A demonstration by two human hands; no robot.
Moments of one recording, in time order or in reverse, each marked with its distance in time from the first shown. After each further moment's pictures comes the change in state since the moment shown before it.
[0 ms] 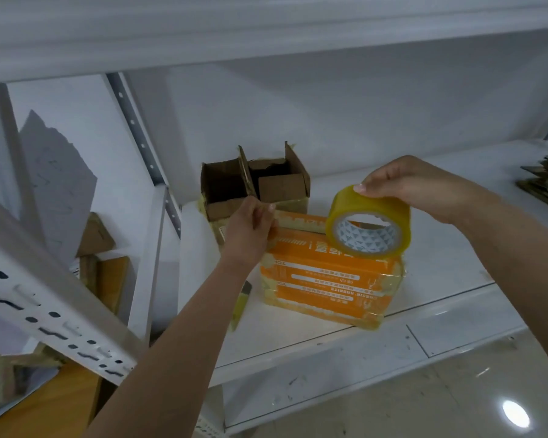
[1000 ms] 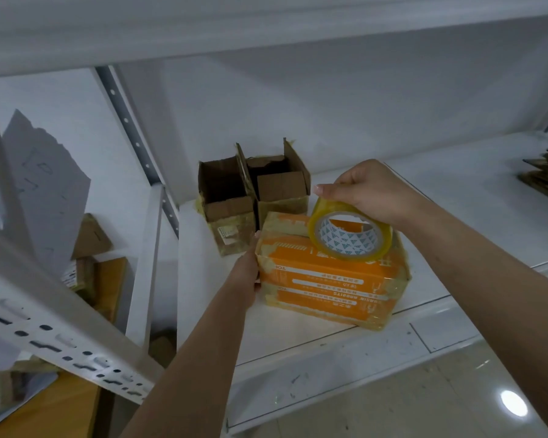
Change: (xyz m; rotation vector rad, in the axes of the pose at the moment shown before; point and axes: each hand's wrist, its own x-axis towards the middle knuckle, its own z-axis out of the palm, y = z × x) left_hand -0.020 -0.058 0.026 -0.554 -0.154 -0.868; right_hand 0.019 -0.013 0.047 -0.094 0.145 -0.014
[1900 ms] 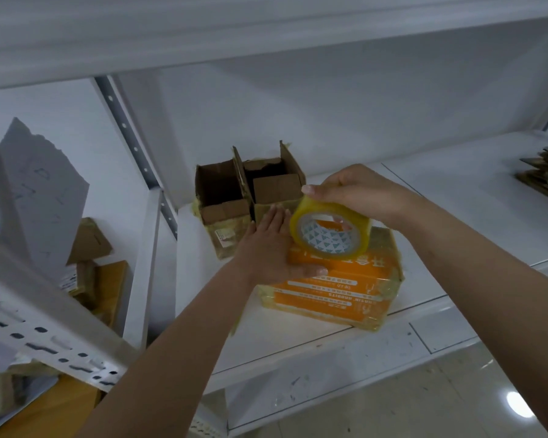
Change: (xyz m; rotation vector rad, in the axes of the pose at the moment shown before) left_hand -0.033 0.049 0.029 1.625 -0.196 0.710; right_hand 0.000 0.000 -0.004 0.012 -0.142 -0.002
